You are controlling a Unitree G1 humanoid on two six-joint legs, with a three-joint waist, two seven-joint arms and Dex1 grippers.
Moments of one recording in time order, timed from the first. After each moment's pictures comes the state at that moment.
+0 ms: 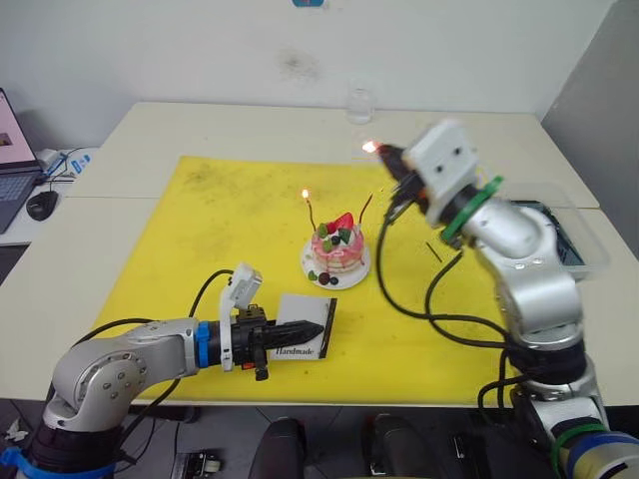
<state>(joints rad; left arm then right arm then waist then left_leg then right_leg) -0.12 0.71 0.11 -0.46 -1.12 1.08 -0.71 -0.65 -0.40 0.05 -0.55 -0.03 0.73 0.46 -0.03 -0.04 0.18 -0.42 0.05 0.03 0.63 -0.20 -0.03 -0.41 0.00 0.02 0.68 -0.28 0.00</state>
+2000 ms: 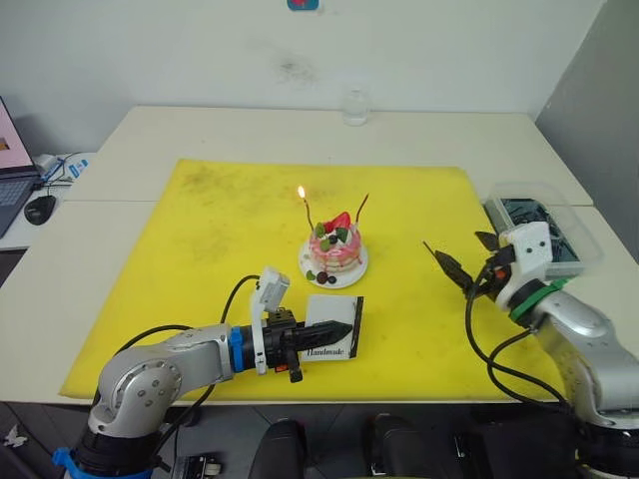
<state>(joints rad) -0.12 0.56 0.03 -0.50 -1.13 1.06 -0.58 -0.15 -0.46 -0.16 -0.40 0.31 0.60 0.44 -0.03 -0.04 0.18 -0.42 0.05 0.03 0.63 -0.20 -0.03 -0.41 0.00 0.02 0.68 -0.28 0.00</state>
